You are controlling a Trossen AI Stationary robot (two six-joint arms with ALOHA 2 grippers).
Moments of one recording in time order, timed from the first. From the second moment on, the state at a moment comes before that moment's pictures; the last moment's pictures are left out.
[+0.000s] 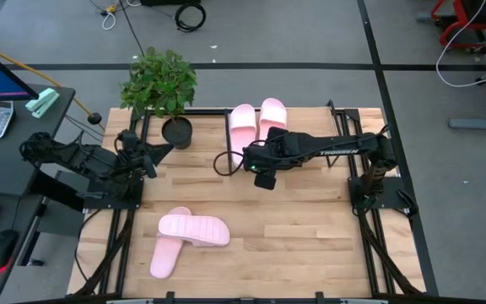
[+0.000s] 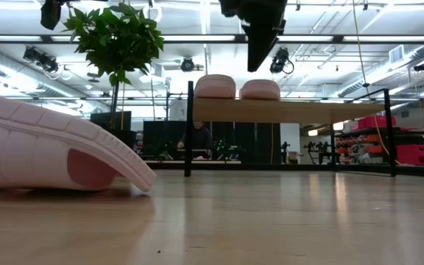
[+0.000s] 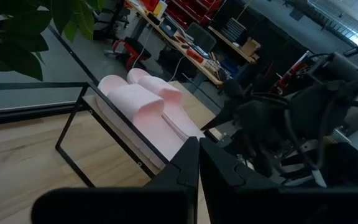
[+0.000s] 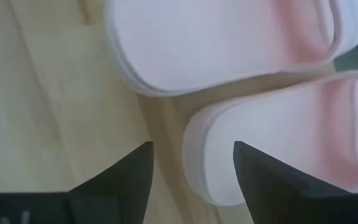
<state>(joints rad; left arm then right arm) -0.37 0.56 0.75 -0.38 -0.89 -0.80 0.01 1.86 1.81 -1.28 0.43 0.25</state>
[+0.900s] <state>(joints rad) -0.37 0.56 0.75 -0.39 -0.89 -0.80 -0.01 1.86 1.68 -1.20 0.39 0.20</state>
